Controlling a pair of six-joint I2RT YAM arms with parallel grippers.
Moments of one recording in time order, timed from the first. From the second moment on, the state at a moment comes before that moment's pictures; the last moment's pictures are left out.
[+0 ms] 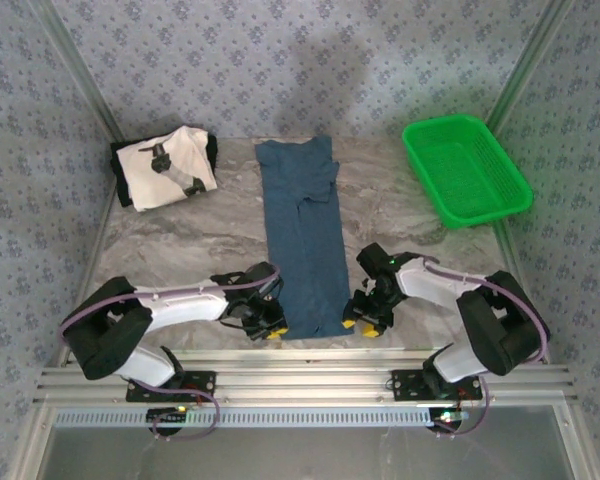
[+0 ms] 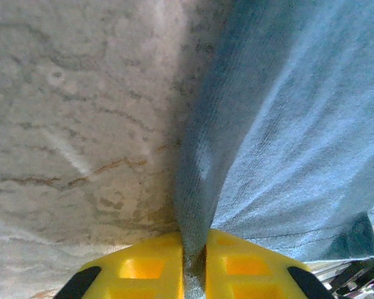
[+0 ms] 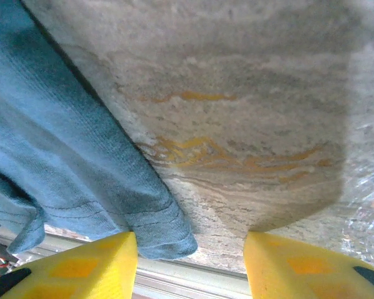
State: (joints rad) left arm -0.91 1.46 0.63 -0.38 0.35 -1.30; right arm 0.57 1.47 0.68 -0.75 -0.49 0.82
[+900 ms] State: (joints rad) left arm -0.93 1.40 0.65 -0.40 0.35 -1.26; right arm 0.64 1.58 0.78 -0.63 -0.52 0.82
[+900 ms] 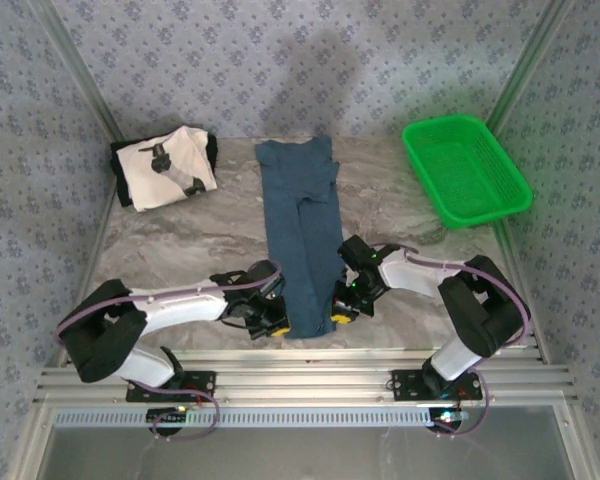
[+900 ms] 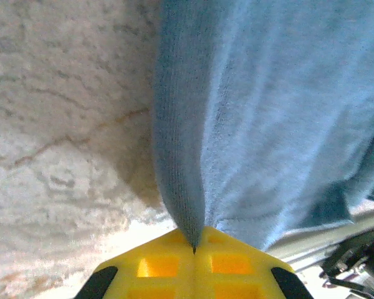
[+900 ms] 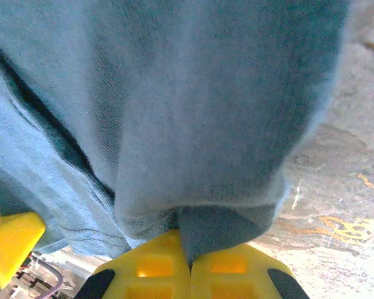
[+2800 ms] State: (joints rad) left arm -0.29 1.65 1.39 -0.82 0.56 -0.75; right arm 0.38 2.07 1.83 -1.05 -0.57 0.59
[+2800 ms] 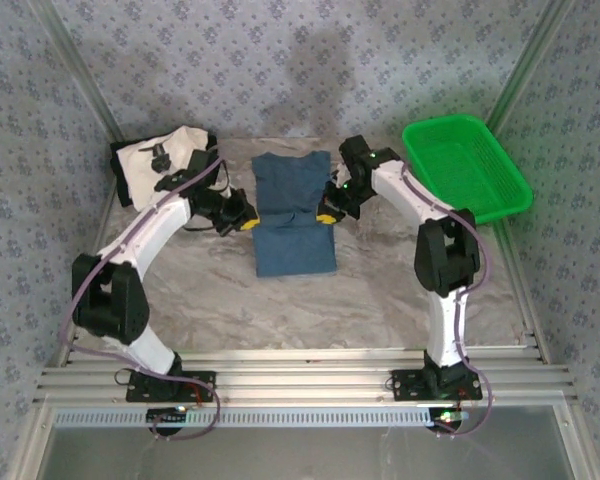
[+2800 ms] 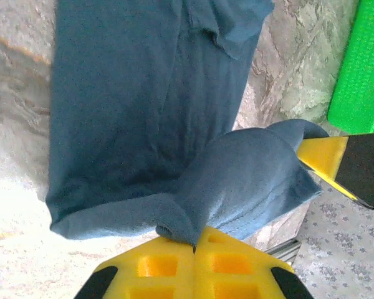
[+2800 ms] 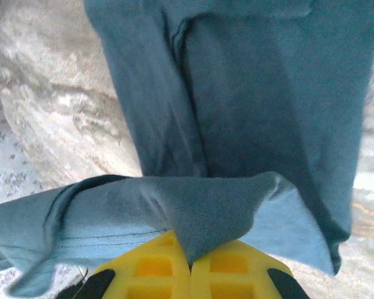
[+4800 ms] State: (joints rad) left arm -0.20 2.01 2.27 -0.94 0.64 -0.66; right arm 0.11 2.03 2.06 -0.73 -0.62 0.78
